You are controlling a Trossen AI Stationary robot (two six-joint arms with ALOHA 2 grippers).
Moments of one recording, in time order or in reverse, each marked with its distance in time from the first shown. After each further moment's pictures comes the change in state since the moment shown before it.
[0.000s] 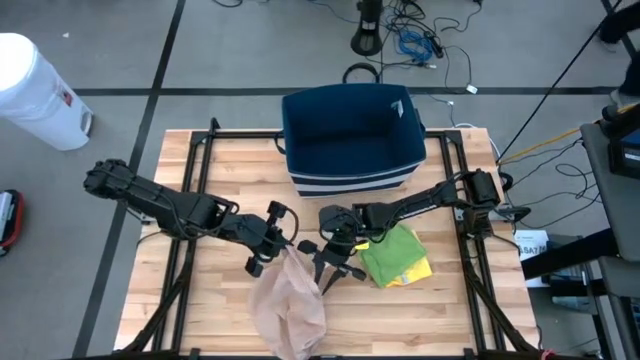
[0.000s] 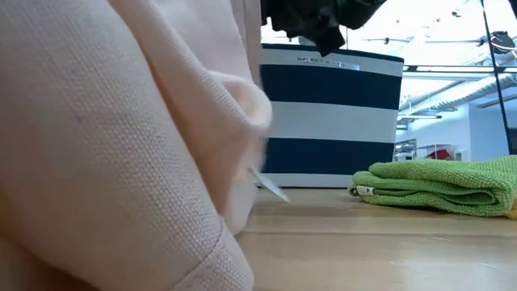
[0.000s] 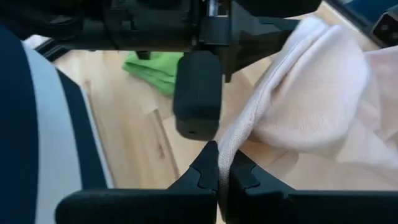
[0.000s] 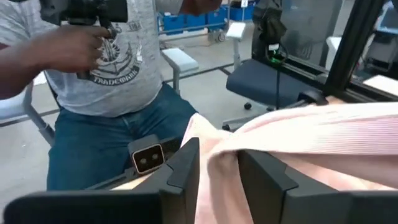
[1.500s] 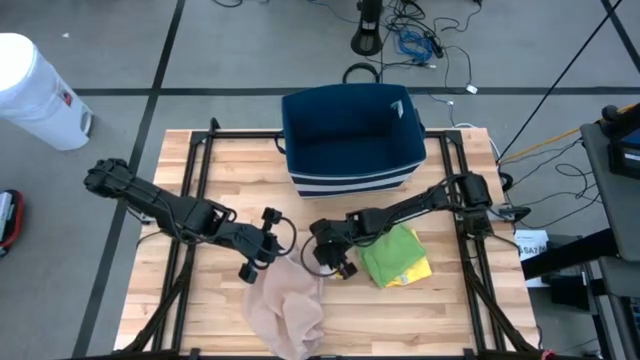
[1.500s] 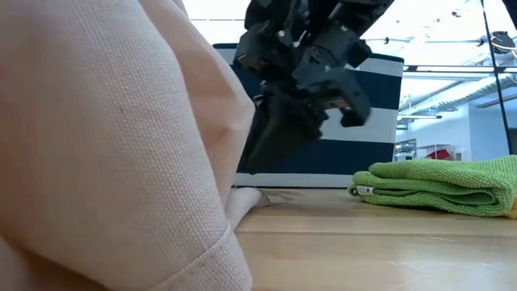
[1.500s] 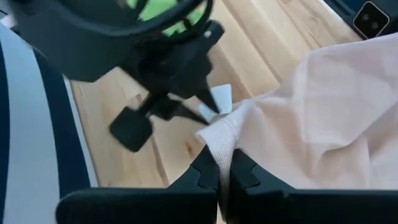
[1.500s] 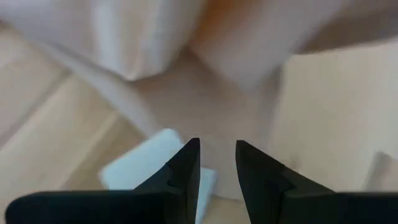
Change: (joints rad) left arm -0.073 -0.001 0.000 -0.066 -0.014 -0.100; right arm 0.004 0.061 -0.001 -0.447 0.738 -0.067
